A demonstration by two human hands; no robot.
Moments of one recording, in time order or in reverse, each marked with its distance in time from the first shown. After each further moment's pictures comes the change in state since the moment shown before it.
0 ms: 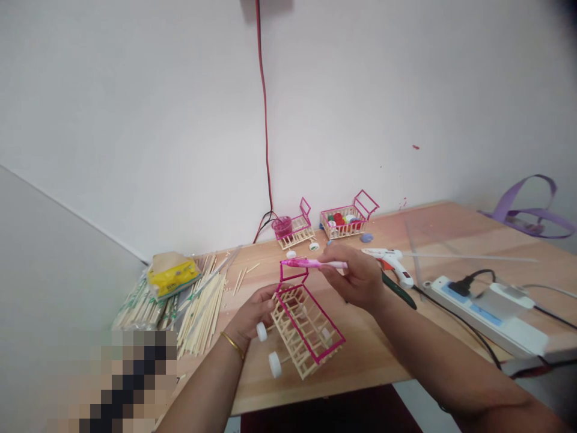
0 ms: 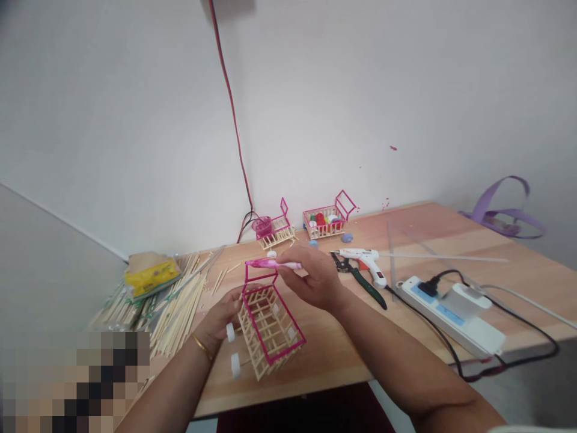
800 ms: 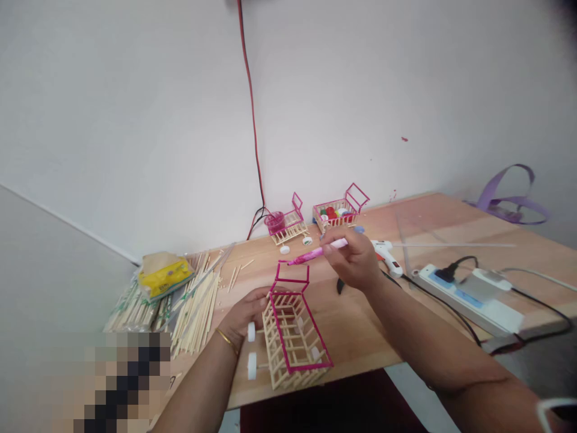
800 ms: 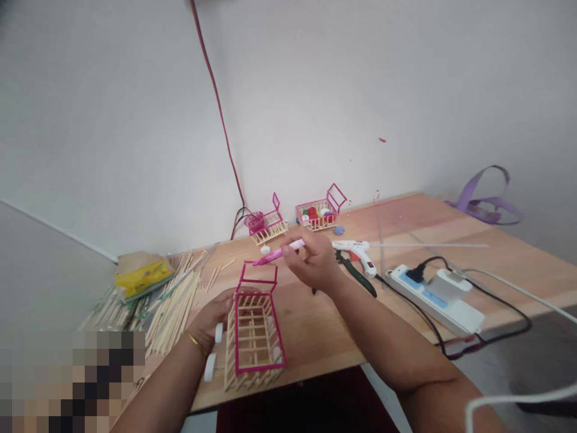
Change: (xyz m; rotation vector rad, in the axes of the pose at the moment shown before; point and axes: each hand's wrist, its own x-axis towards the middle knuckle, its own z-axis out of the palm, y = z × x) left_hand -0.008 0.003 -0.001 -0.001 -0.007 -0.085; right_hand 0.001 0.011 -0.008 -0.028 0.063 0.176
